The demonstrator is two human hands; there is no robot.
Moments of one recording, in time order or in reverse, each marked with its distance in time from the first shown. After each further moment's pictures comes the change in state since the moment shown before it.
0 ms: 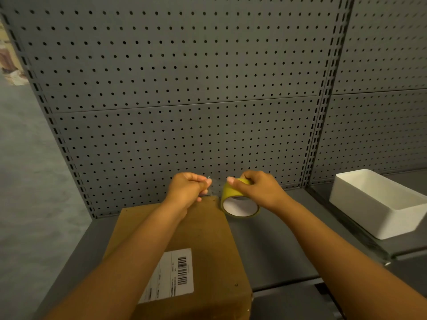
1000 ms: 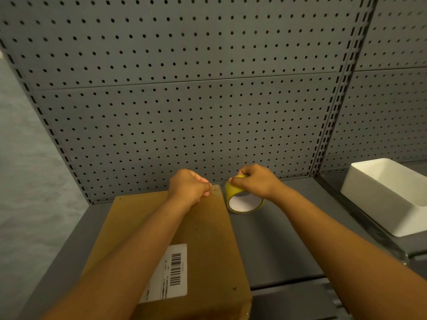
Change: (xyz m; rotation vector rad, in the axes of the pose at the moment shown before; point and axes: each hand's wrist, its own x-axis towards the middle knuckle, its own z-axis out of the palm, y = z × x) left_hand 0.025 -0.030 0.019 0.284 0.056 -0.127; right_hand 0.037 0.027 0.024 -0.047 -0.201 0.123
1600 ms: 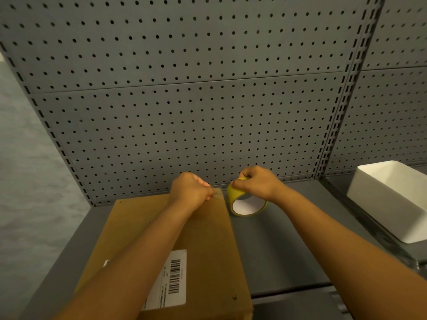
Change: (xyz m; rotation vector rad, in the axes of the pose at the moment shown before) left_hand 0.007 -0.003 0.005 0.110 0.029 0.022; right_hand 0.012 0.006 0.001 0.000 -0.028 -0.013
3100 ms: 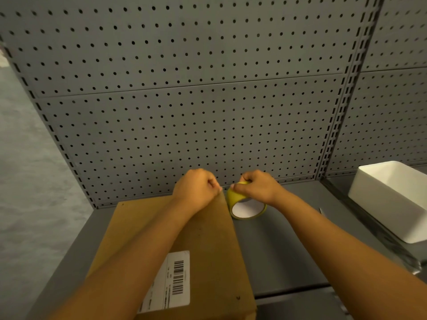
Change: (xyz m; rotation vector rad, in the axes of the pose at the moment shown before) left_hand 0.008 0.000 -0.007 0.344 -0.056 0.481; right_hand 0.002 0.006 0.009 0.005 0.020 -0.025
